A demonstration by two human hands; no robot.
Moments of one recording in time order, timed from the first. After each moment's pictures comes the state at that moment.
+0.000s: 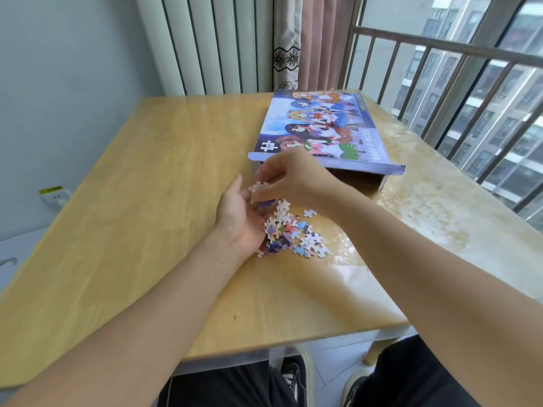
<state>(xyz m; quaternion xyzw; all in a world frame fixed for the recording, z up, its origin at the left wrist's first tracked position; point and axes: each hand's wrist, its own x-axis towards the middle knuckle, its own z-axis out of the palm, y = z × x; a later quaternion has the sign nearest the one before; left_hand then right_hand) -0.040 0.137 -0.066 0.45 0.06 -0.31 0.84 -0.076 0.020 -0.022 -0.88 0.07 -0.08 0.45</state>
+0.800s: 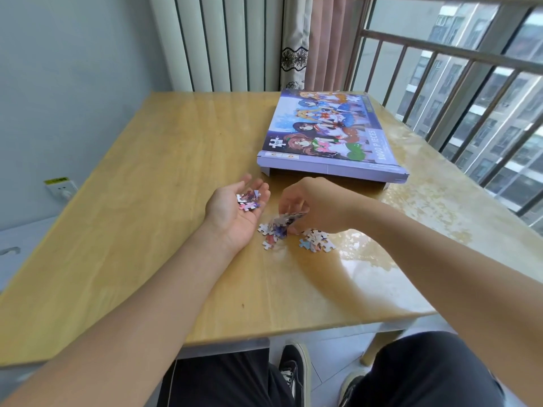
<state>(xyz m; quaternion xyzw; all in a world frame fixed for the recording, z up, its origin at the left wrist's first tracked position) -0.030 0.159 -0.061 0.37 0.12 -0.29 0.87 -0.105 0.012 -0.030 -0.98 0.00 0.07 0.19</state>
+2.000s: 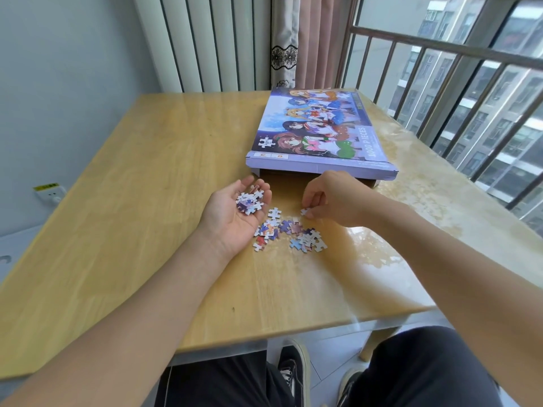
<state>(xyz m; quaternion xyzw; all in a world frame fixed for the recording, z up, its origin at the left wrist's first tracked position) -0.038 0.154 -0.064 0.31 0.10 -0.35 0.88 -0.116 -0.034 -0.041 -0.98 0.07 0.01 0.17</state>
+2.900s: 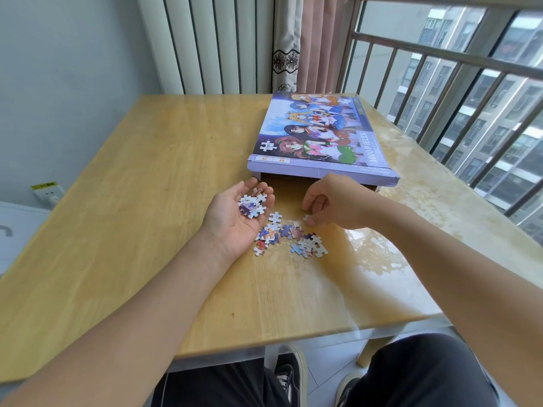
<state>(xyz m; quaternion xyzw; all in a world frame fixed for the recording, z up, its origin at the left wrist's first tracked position) -0.038 0.151 -0.062 0.33 0.10 -0.35 0.87 -0.113 -0.035 -0.036 -0.98 0.09 0.04 0.20</state>
